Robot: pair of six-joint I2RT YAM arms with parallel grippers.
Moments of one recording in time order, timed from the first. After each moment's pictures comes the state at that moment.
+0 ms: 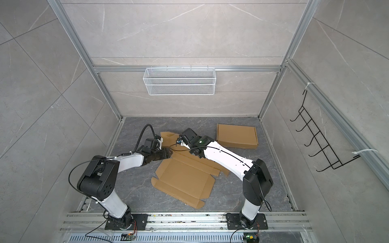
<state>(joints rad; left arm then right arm) -0.36 1.71 0.84 0.03 0.24 -0.44 0.79 1.73 1.49 -0.79 0.57 -0.69</state>
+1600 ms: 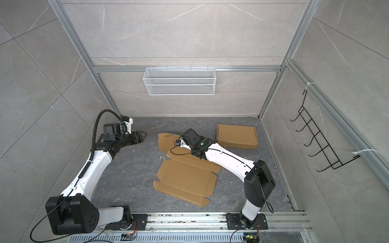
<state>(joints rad) 0.03 1.33 1.12 -0.46 0.41 -0.22 0.79 1.69 1.40 -0.62 0.57 -0.89</state>
